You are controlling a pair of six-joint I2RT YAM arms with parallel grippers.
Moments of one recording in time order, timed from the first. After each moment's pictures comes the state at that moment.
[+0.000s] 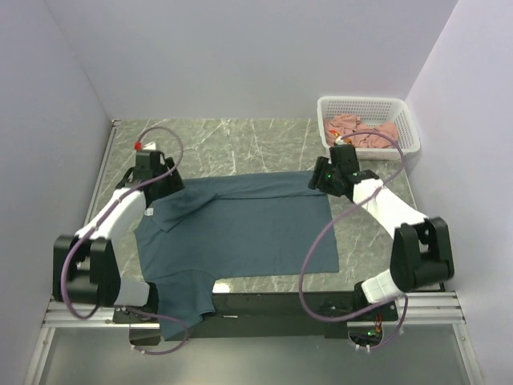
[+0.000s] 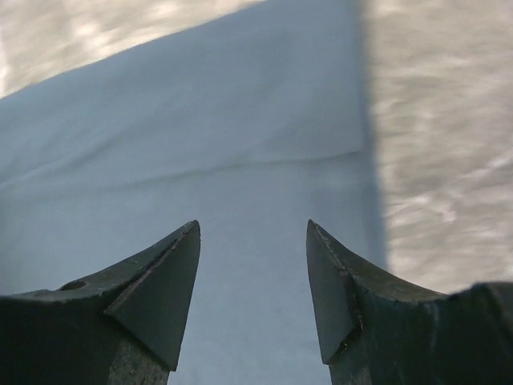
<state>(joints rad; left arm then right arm) -0.07 1.33 0.86 -0.31 -0.05 -0.47 0.21 1.50 0.99 -0.37 0.00 0.48</state>
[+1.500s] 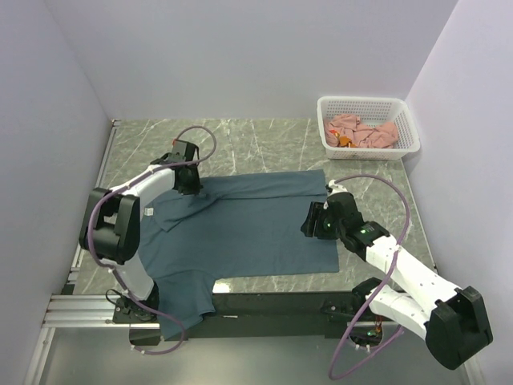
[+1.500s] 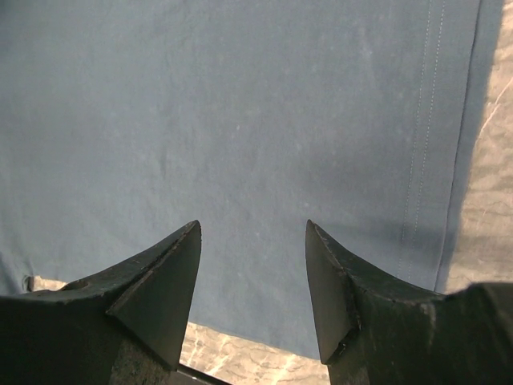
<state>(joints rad) -0.26 1.73 1.14 -0.43 -0.08 -0.45 0.46 0.95 0.53 -0.38 -0.02 0.54</state>
